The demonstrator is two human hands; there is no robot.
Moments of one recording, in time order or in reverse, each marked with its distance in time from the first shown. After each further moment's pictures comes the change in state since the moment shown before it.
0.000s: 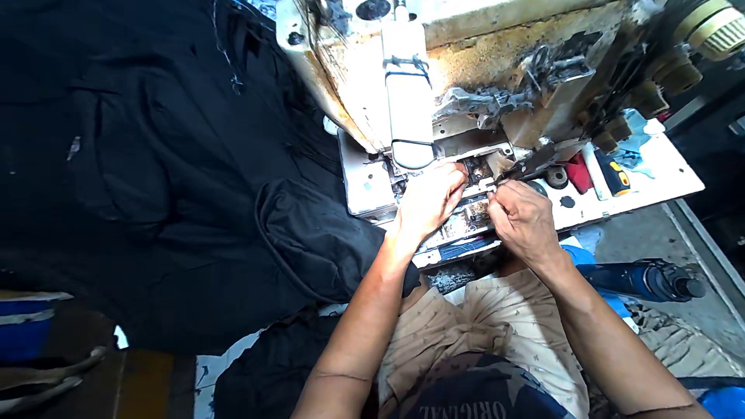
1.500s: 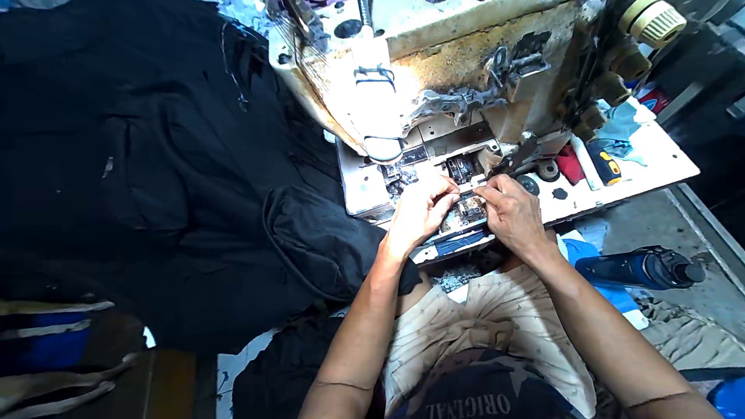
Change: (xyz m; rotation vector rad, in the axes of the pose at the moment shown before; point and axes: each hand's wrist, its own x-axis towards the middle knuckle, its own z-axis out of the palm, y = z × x) left_hand -0.023 0.024 -0.010 -0.228 -0.027 -0.150; right_hand -0.013 0.015 0.011 -0.077 -0.093 0.074
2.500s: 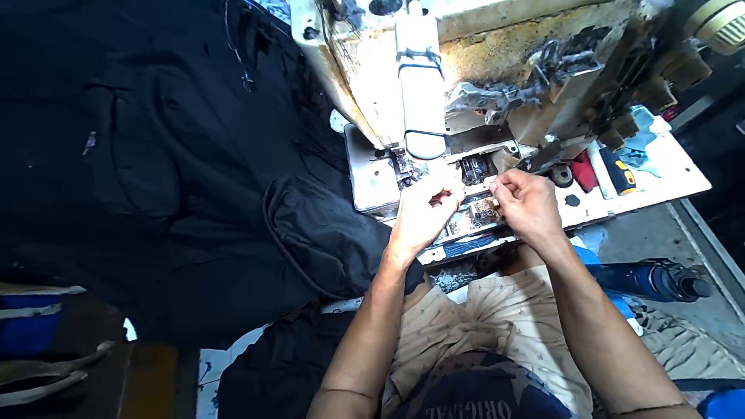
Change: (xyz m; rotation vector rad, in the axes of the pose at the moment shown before) left_hand -0.015 0.001 -0.001 -0.254 0.197 -0.144; right_hand 0.027 -0.019 -0.019 0.286 -0.098 0.356
